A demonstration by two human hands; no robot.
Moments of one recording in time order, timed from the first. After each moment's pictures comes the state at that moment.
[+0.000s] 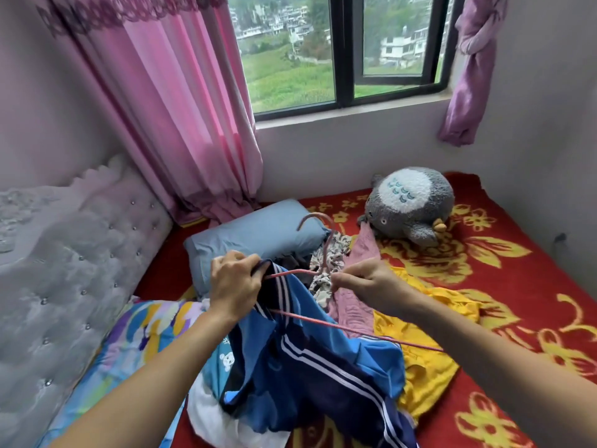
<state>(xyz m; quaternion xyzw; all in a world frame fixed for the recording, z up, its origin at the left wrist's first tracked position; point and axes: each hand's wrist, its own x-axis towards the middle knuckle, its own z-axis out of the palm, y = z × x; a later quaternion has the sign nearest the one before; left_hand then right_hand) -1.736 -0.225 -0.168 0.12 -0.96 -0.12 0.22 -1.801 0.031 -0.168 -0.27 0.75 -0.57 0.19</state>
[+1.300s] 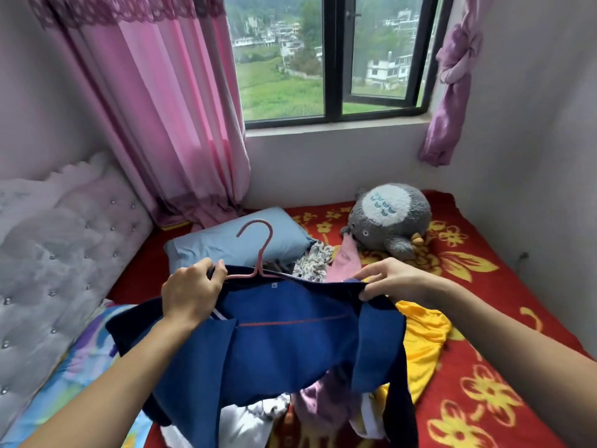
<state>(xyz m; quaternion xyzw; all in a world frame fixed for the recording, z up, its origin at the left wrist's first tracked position) -1.703 -0.246 -0.148 0.23 -0.94 -0.12 0.24 -1.838 0.088 -0.155 -0.19 0.80 -0.45 0.34</state>
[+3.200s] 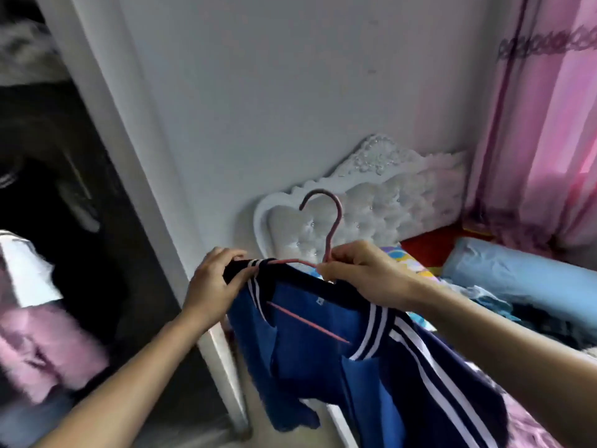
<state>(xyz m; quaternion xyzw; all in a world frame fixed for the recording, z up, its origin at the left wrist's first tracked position) -1.117 -0.053 -0.079 0.51 -0.75 -0.03 0.42 -1.393 0.008 -0.011 -0.76 0.47 -0.32 0.33</state>
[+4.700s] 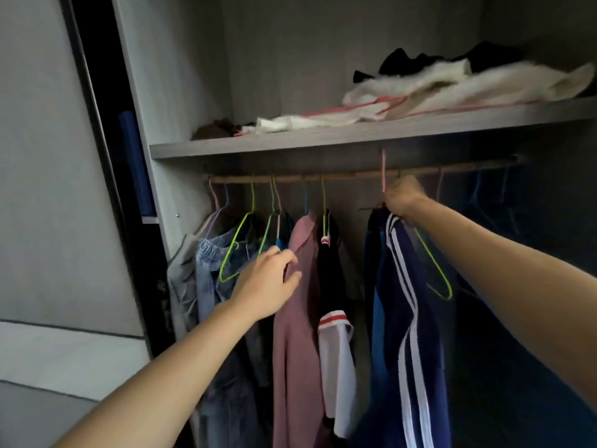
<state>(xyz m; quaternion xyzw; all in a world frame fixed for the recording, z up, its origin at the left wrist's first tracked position) -0.474 -0.197 0.045 0.72 -0.61 0.18 0.28 -0.650 -0.424 0.141 -0.71 0.48 -0.45 0.25</state>
